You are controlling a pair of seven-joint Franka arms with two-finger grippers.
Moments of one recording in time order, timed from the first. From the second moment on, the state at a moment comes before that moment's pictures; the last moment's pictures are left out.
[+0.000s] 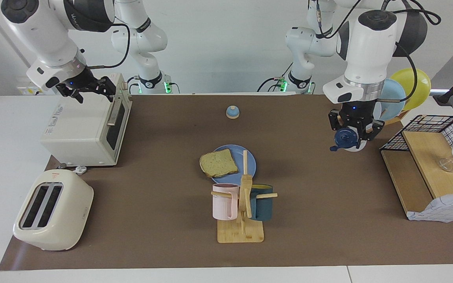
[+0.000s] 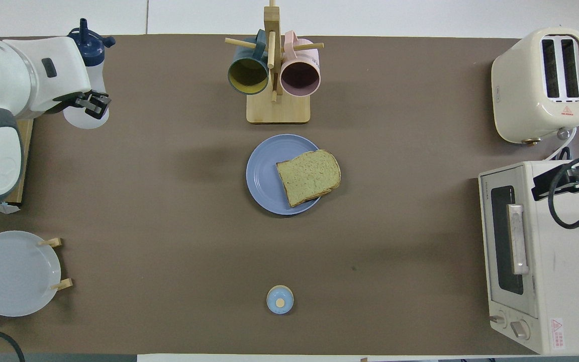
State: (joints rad) left arm -0.44 0.09 0.23 -1.71 0.06 2.14 0.32; right arm 0.05 -0.03 -0.09 -1.65 -0.04 1.41 -0.08
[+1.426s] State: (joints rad) left arm -0.44 0.14 0.22 -2.28 -0.05 3.28 -0.12; right arm 0.06 -0.03 -0.09 -1.65 -0.04 1.41 -0.08
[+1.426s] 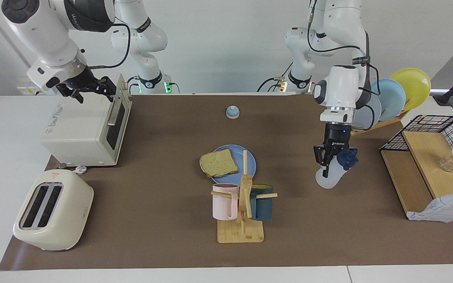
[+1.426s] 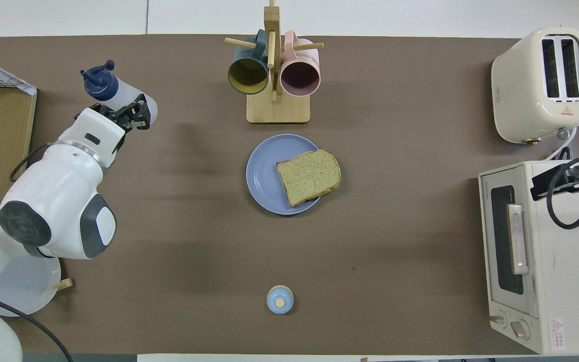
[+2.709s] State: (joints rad) left arm -0.46 0.36 0.21 -2.32 -0.05 3.49 -0.12; right arm 0.06 -0.03 -0.09 -1.65 -0.04 1.52 -0.08
